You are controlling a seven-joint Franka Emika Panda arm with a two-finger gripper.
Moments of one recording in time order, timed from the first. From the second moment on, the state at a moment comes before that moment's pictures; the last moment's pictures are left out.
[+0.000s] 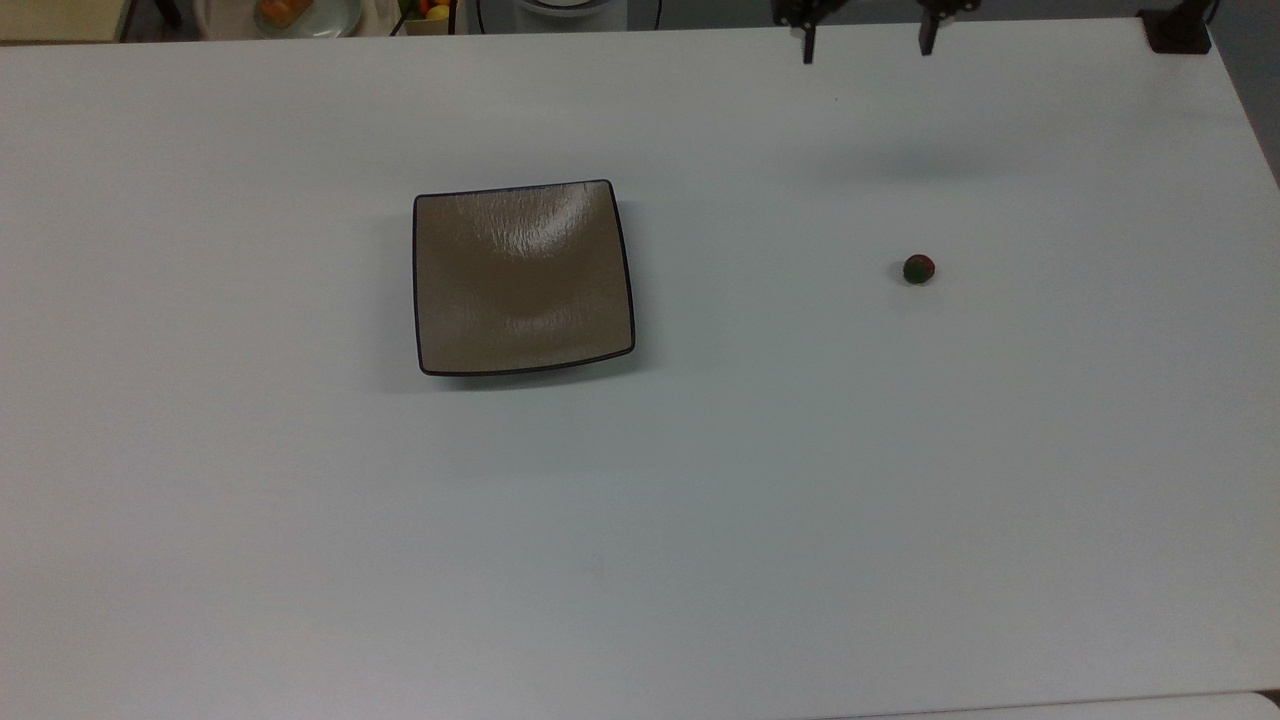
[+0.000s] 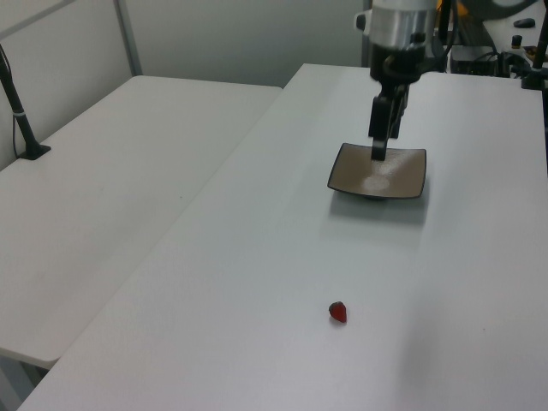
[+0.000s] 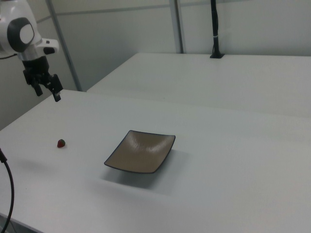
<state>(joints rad) 0.24 0.11 0.32 -1.60 0.04 1.80 0.46</state>
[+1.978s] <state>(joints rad) 0.40 0.56 0.32 -1.60 -0.22 2.16 0.75</state>
